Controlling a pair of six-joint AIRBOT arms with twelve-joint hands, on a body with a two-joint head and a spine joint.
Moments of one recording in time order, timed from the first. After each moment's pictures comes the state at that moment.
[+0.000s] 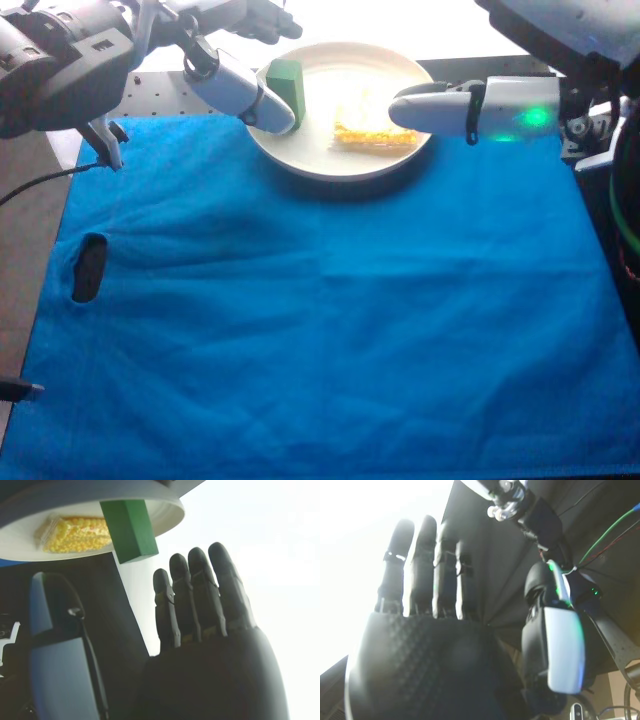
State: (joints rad) left arm 0.41 -1.39 1.73 0.22 -0.21 0.64; right arm -0.63 -1.19 1.41 -0.24 0.99 -0.43
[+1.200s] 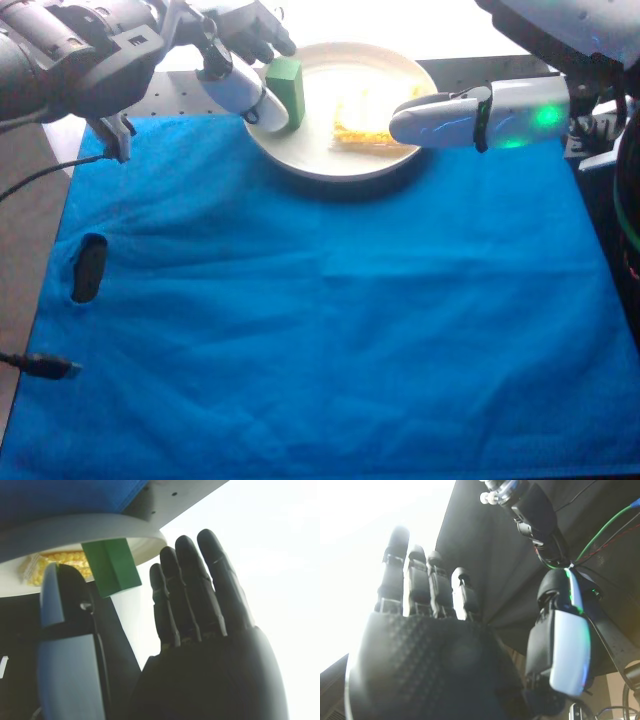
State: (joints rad) left arm 0.40 -1.52 1.89 0.27 -0.14 0.64; right arm -0.63 -1.19 1.41 -0.25 0.98 -0.43
